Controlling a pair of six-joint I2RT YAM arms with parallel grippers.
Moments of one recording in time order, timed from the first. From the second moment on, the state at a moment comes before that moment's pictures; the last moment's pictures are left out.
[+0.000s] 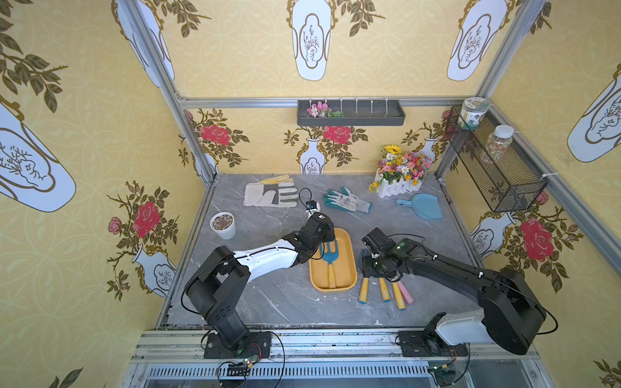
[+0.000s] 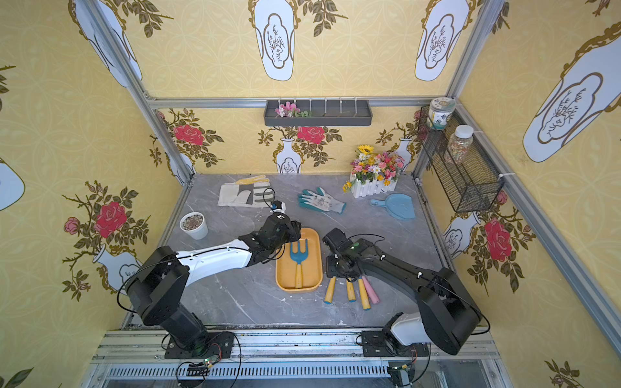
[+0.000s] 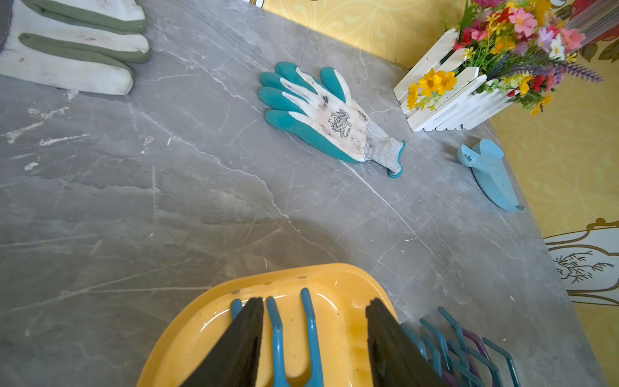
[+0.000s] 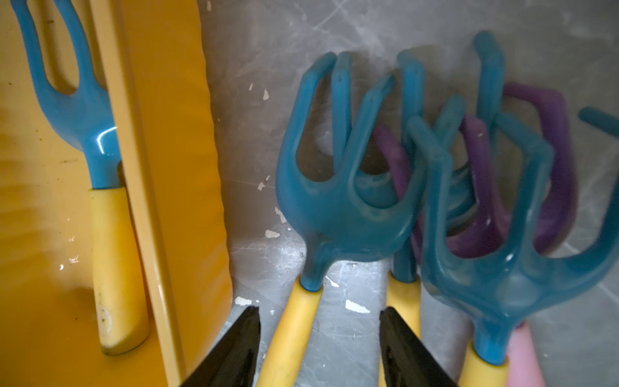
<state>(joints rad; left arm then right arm) -0.78 1.66 0.97 0.05 -0.28 -0.72 0.65 1.39 0.82 -0.71 -0.01 0.62</state>
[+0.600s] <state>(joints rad) -0.78 1.67 0.97 0.05 -0.29 -0.71 0.67 1.49 0.72 -0.61 -0.07 0.60</state>
